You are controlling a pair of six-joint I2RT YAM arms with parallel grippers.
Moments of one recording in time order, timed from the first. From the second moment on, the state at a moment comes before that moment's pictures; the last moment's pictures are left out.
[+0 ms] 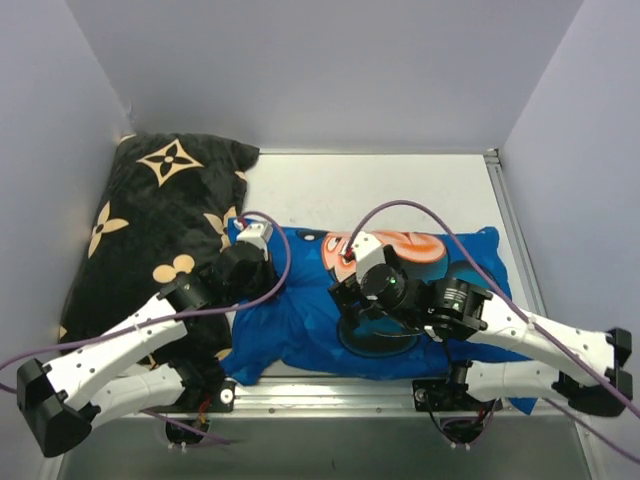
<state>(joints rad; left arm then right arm) -0.84 0.98 0.85 -0.57 -0.16 -0.71 1.17 1.05 1.09 -0.81 0.43 0.32</state>
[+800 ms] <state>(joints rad) -0.80 1.01 0.96 -0.61 -0.19 -0.72 1.32 1.28 0.99 -0.73 0.76 0.21</state>
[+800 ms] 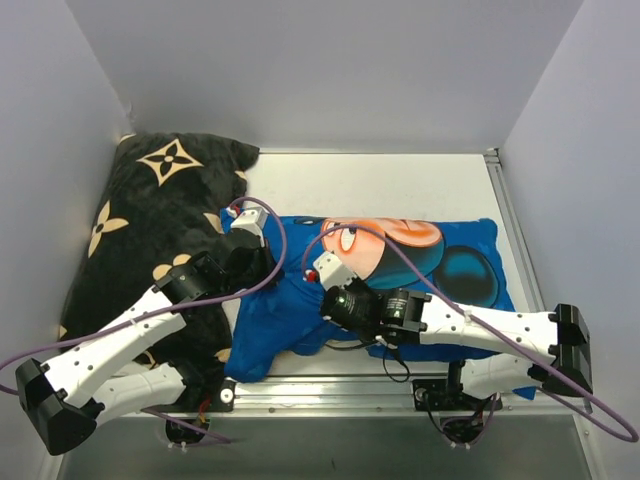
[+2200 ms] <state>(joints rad) -0.61 1.31 0.96 -0.17 0.13 -0.69 0.33 1.97 1.97 -0.88 -0.42 0.42</state>
